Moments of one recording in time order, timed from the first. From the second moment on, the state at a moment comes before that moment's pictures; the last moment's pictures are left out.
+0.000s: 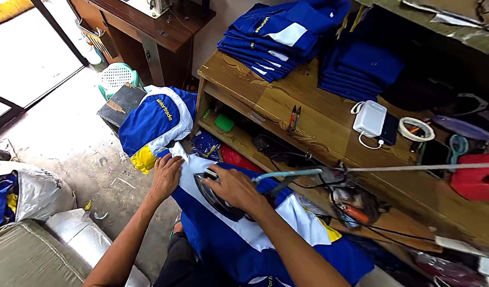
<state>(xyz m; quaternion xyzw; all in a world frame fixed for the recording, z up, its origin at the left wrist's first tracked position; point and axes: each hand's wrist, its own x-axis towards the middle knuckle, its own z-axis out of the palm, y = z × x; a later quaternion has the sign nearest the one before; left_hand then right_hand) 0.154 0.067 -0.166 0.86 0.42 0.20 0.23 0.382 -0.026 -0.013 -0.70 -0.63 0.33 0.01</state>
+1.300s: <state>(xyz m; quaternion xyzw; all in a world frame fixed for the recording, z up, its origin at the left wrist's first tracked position) 0.127 0.151 -0.160 0.87 0.26 -0.02 0.42 0.323 -0.017 0.005 -0.63 -0.72 0.25 -0.12</state>
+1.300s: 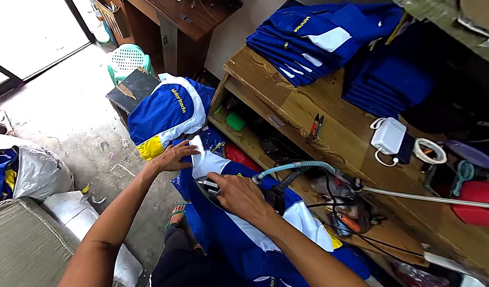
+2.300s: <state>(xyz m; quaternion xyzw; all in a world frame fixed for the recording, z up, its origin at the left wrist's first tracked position) 0.158 0.092 -0.163 0.84 0.45 0.19 0.22 0.327 -0.038 -0.020 -0.62 -0.72 0.29 -0.09</state>
